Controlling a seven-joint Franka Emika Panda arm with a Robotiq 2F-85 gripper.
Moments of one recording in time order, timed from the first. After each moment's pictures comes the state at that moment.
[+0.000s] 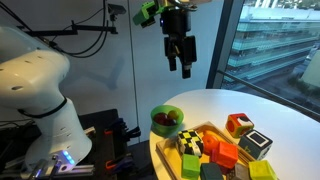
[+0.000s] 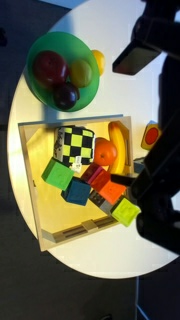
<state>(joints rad) -0.15 -0.59 -0.12 -2.51 -0.21 2.02 -0.08</state>
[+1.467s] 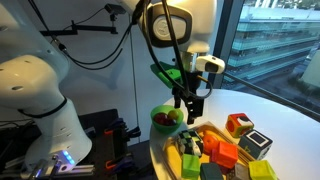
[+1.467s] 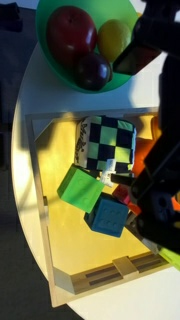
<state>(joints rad) -0.15 -0.22 -0.21 -2.54 -0.14 2.28 -0.20</state>
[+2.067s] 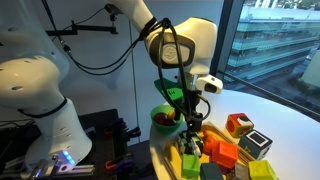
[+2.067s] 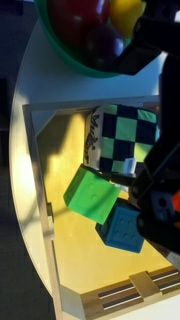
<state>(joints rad) -0.15 -0.07 -0.20 -2.54 -0.14 2.39 -0.17</state>
